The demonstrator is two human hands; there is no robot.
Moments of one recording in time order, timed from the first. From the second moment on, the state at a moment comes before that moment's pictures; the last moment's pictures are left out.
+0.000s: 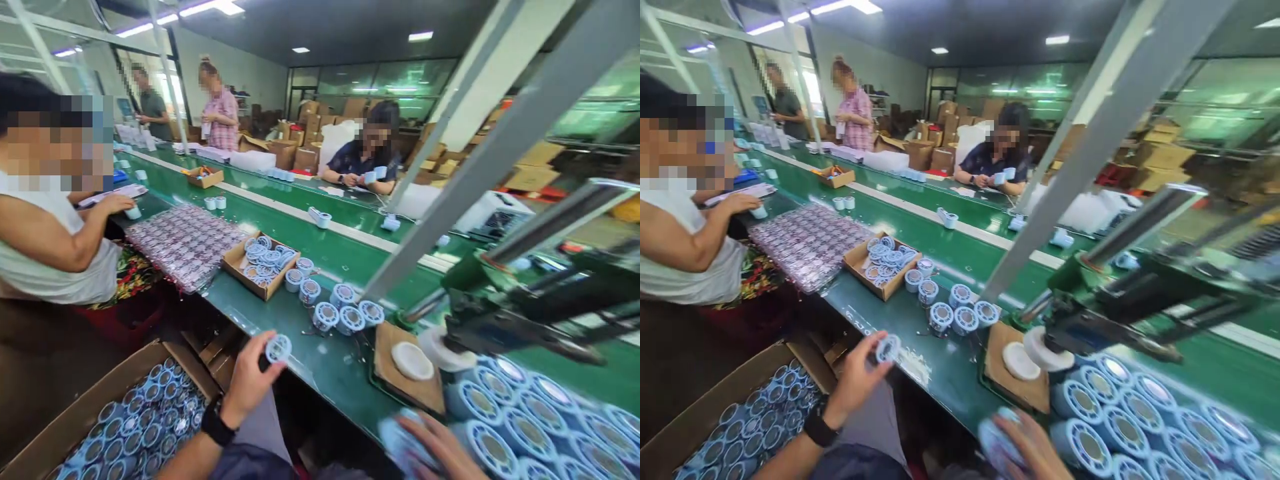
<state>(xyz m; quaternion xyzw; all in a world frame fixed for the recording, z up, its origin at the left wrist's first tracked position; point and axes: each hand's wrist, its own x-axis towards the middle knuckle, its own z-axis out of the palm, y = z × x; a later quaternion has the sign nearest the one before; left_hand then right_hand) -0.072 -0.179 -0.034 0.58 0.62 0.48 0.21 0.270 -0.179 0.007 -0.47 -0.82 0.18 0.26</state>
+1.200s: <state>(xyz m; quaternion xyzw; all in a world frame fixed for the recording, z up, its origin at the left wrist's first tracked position) 0.036 -0.108 -0.040 0.82 0.48 0.24 0.18 0.263 -0.196 -0.056 -0.60 -0.63 0.14 0.48</state>
